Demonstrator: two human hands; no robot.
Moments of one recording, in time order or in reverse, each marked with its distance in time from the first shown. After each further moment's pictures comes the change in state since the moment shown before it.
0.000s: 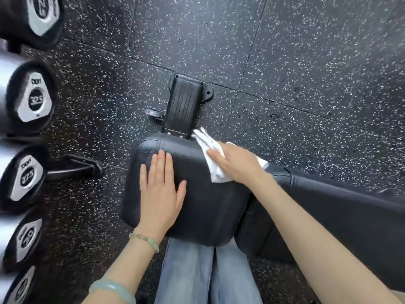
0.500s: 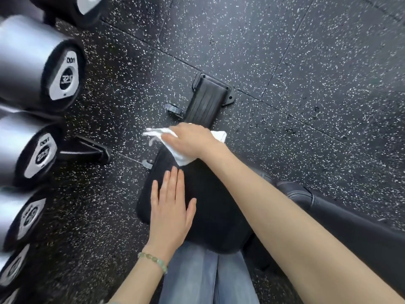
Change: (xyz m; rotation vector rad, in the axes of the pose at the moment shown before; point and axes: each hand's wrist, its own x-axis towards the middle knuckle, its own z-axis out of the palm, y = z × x) left_hand -0.036 -0.020 0.013 -0.090 -0.029 -0.094; right_hand 0.108 -0.140 0.027 -0.119 -0.161 -0.304
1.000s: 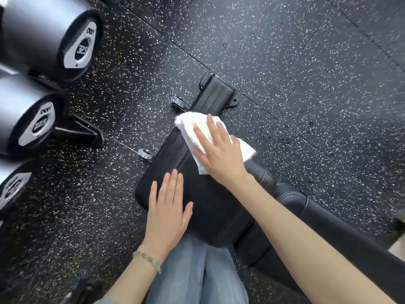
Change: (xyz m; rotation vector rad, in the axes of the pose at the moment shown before) left_hand -0.037 -0.009 0.020 -0.066 0.031 -0.010; right_hand -0.081 0.015 0.031 -0.400 0.403 -0.026
